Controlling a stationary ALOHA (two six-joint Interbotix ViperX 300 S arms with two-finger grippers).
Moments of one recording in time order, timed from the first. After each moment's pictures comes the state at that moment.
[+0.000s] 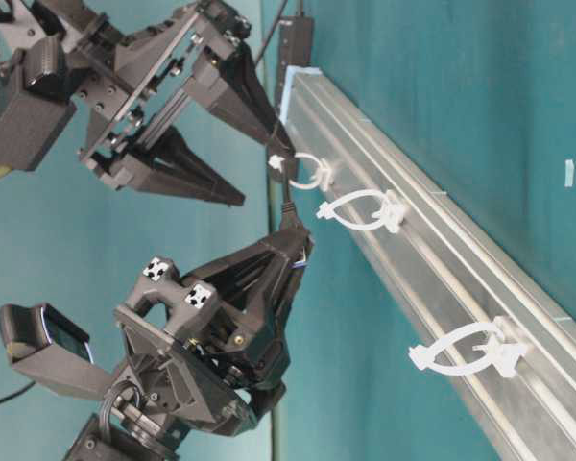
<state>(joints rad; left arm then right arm) 0.19 0.11 0.68 0.02 -0.27 -0.63 -0.41 0.07 0.54 0.58 0.34 -1.61</state>
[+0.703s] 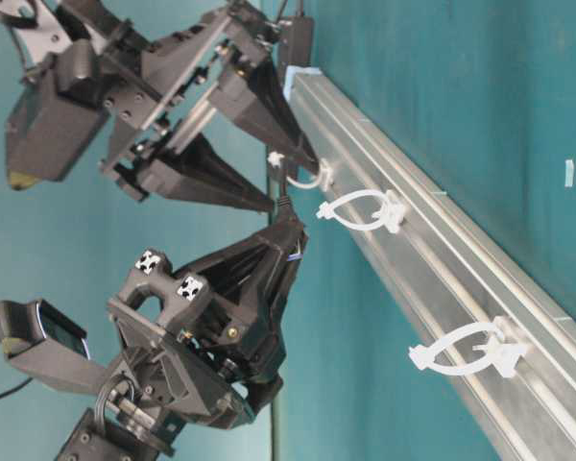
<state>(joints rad) 0.18 0.11 0.67 0.02 -0.27 -0.64 -0.36 0.11 0.55 0.58 0.27 -1.61</state>
